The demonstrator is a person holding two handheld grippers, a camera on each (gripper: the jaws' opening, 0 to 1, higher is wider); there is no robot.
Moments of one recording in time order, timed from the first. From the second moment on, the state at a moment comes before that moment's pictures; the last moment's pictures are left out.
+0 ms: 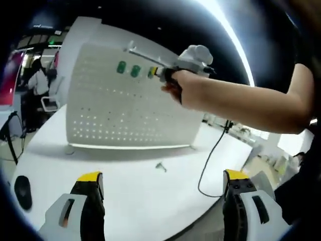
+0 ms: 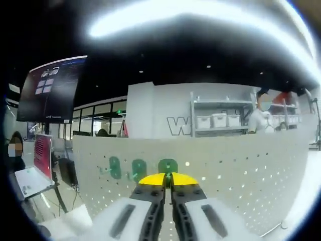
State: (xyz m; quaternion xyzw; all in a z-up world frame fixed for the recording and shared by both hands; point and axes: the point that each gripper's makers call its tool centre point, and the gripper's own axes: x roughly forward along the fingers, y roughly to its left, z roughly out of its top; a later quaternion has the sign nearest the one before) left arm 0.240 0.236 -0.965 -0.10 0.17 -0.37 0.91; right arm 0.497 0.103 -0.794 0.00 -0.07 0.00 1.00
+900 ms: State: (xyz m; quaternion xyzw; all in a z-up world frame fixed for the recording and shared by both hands) left arm 0.245 0.239 -0.968 -0.11 0.18 -0.36 0.91; right arm 0.516 0.100 -0.805 -0.01 -0.07 -0.02 1.00
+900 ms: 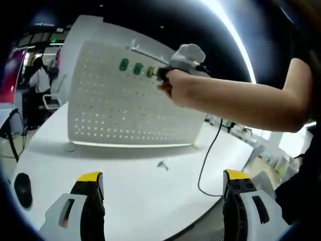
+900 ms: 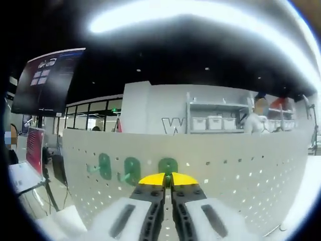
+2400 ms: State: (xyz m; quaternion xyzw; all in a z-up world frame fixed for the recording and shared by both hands) left arm 0.234 0.229 -0.975 -0.08 0.20 -0.40 0.89; right arm 0.373 0.005 -0.899 -0.09 0.09 0.02 0.99
